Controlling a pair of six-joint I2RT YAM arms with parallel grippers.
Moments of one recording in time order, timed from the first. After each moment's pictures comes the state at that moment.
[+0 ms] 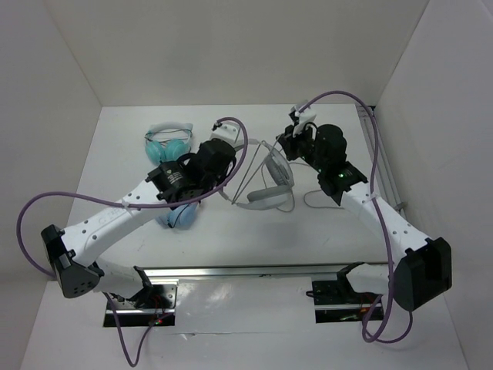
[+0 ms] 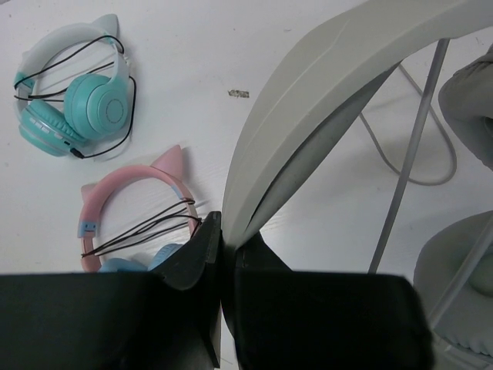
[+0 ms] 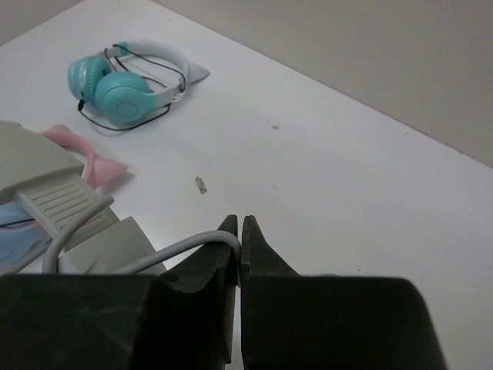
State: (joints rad) left arm -0.88 1.37 1.45 -0.77 -0.57 -0.27; right arm 0.42 1.24 1.01 0.09 -0.12 -0.07
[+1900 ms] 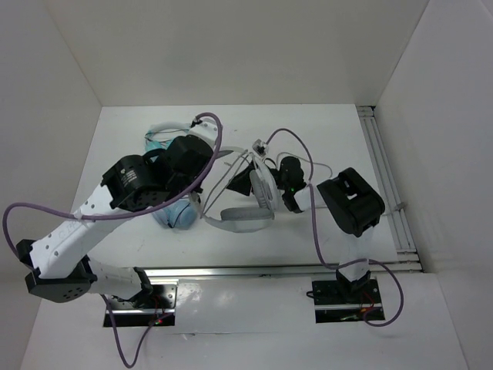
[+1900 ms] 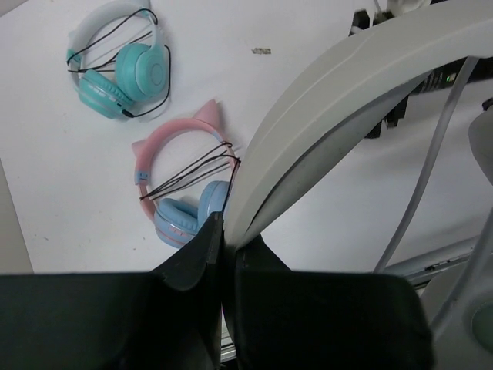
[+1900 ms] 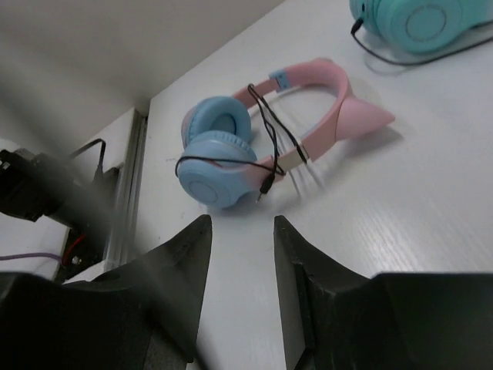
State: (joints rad) left arm -0.96 1.31 1.77 -1.23 -0.59 -0.28; right arm 0.52 1.91 0.81 1.16 -0.82 0.53
